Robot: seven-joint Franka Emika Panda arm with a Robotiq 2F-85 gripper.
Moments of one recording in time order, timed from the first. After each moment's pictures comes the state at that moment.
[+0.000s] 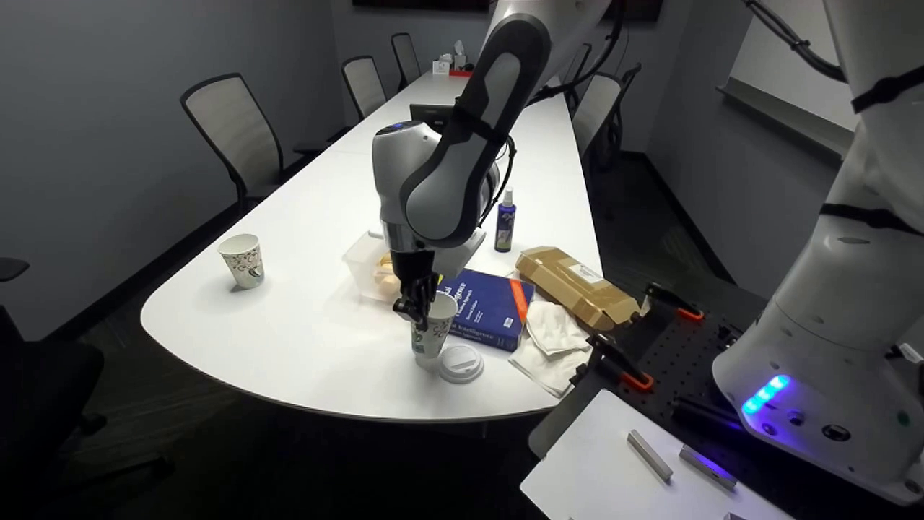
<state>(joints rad) 0.26 0.63 0.15 -2.14 -0.11 2.67 0.06</state>
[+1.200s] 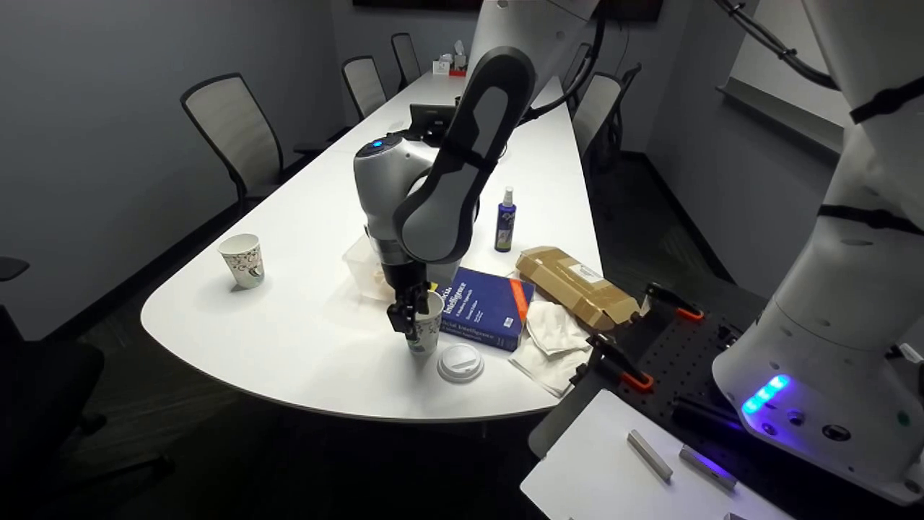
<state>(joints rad) 0.36 0.71 0.06 -2.05 -0.24 2.64 0.07</state>
